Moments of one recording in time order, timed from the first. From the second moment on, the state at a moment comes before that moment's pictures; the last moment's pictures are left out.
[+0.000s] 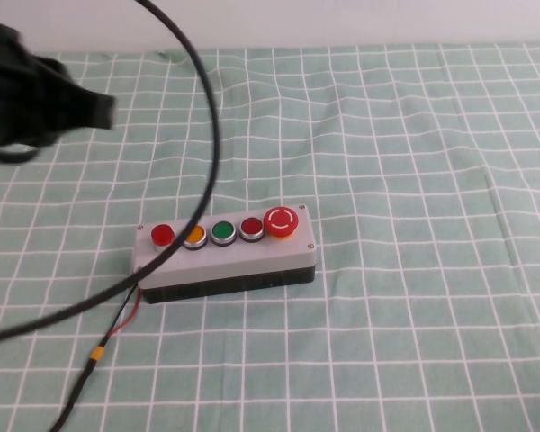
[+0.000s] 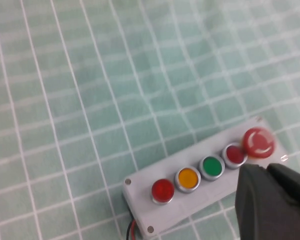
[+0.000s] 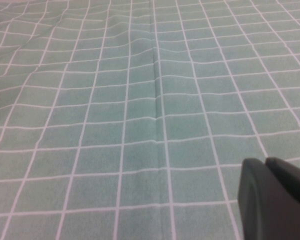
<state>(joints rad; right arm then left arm) 0.03 -0.01 0.03 0.06 0.34 0.07 -0.34 1.21 -1.31 -0.10 0.90 0.09</state>
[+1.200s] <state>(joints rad) 0.03 -0.01 0.03 0.06 0.34 0.07 -0.34 0.23 -0.75 -0.07 0.93 0.07</state>
